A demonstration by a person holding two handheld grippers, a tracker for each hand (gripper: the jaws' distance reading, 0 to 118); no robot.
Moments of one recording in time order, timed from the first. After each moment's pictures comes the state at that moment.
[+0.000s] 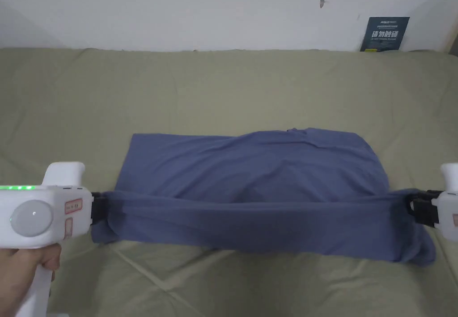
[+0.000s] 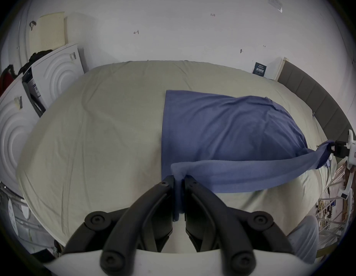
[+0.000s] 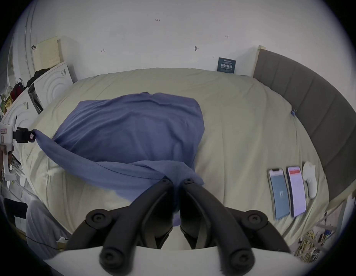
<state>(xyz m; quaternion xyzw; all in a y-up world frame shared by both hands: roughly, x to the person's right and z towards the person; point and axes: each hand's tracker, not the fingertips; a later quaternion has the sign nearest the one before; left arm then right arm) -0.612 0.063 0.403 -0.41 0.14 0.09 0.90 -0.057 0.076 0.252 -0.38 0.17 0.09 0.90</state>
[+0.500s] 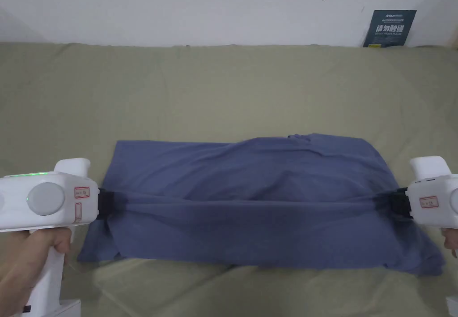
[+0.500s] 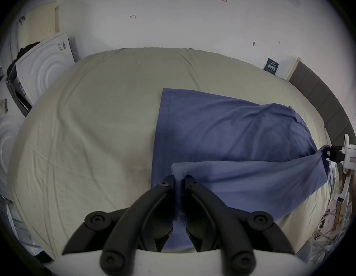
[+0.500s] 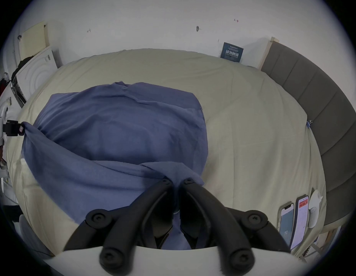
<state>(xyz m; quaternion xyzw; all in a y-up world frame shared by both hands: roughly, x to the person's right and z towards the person) -0.632 0.016 0.310 -0.45 0.14 0.14 0.87 -0.089 0.024 0.150 -0.45 0.14 0.12 0.87</state>
